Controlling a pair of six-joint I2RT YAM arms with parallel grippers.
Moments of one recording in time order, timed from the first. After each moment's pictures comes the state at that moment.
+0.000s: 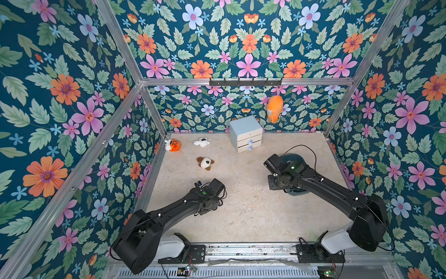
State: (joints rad) left arm -0.68 1.30 0.65 -0.69 -0.24 -1.12; right arm 0.74 1.50 1.24 -1.01 0.22 0.57
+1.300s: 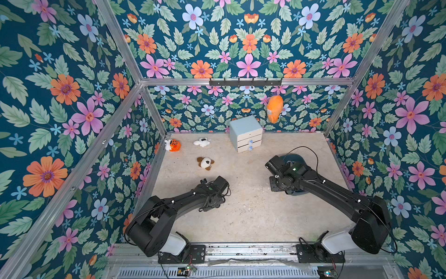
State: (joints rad) left arm -0.69 1.45 0.74 -0.61 -0.19 -1.03; right arm 0.74 1.46 1.19 -1.00 0.20 0.58
